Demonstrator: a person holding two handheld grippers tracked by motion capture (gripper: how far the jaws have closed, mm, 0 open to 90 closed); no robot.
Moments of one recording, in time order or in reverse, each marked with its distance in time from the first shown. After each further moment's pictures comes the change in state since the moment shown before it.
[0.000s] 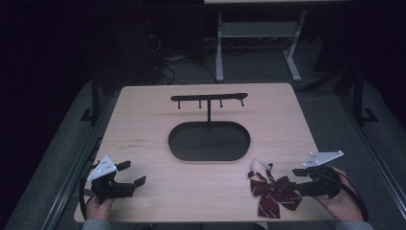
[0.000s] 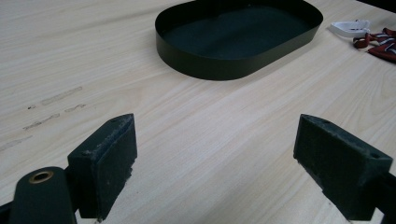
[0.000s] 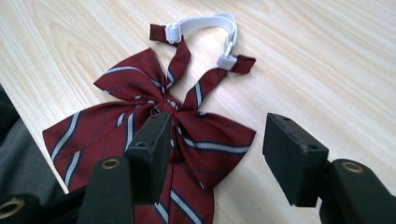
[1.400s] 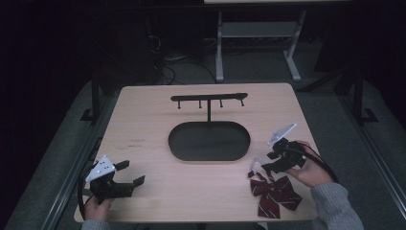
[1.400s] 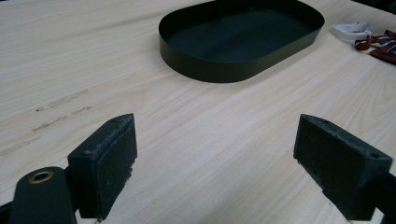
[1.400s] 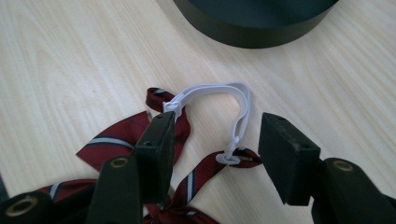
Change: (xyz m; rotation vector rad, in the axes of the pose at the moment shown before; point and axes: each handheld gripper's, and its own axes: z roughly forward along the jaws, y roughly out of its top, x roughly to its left) left arm 0.000 0.001 -0.003 -0.008 0.012 0.003; right arm -0.007 0.090 0.054 0.181 0.079 -0.150
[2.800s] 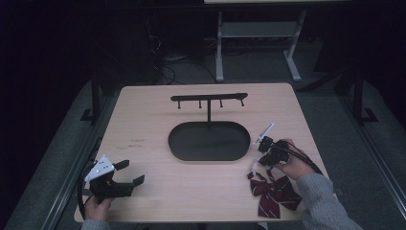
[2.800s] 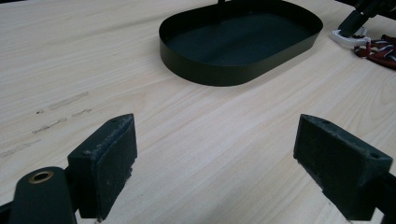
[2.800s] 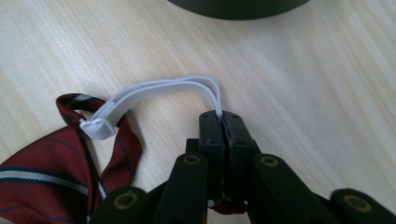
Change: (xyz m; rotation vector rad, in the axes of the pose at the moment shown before) left arm 0.001 0.001 -0.001 -0.014 -0.002 -0.006; right arm -0.012 0.019 0.050 0.192 -0.067 -0.002
